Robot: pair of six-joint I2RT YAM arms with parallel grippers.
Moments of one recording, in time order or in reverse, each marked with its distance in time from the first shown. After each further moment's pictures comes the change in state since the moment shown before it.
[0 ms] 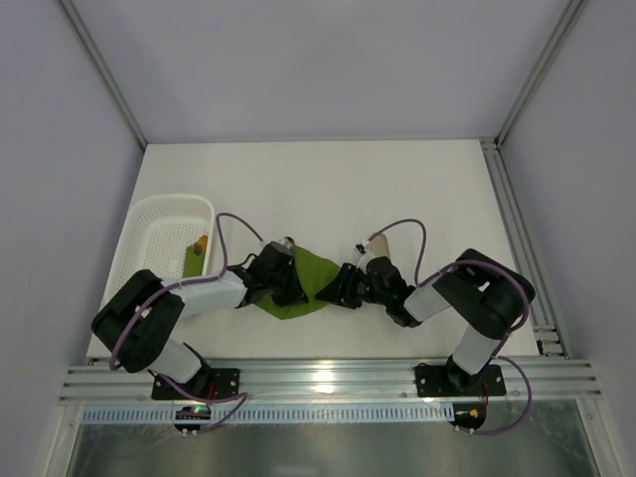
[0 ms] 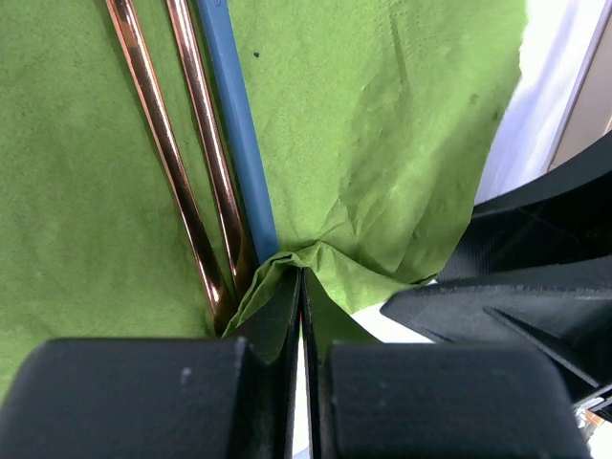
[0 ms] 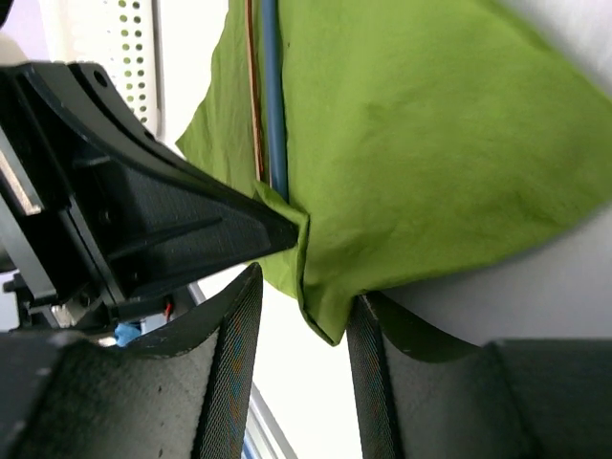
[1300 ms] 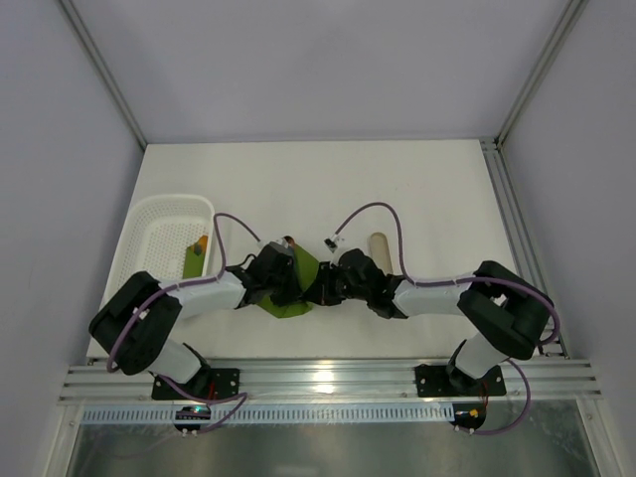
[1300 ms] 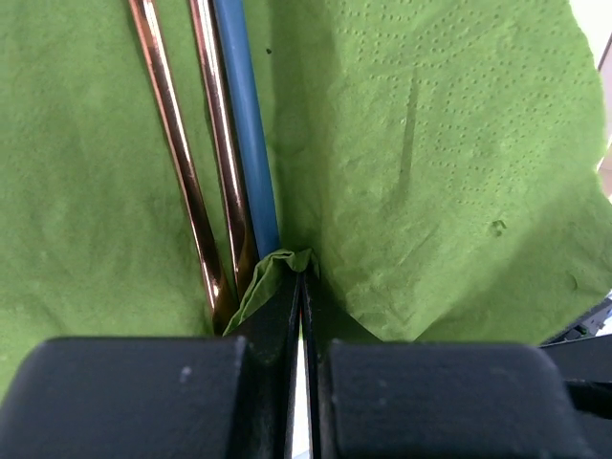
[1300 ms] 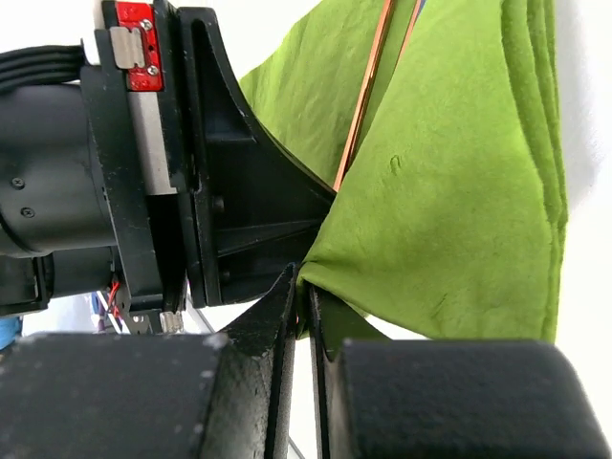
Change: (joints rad) left arm 0.000 -0.014 -0.003 -0.013 -0.027 -0.014; right arm 0.167 -0.146 0.240 -0.445 0.145 -0.267
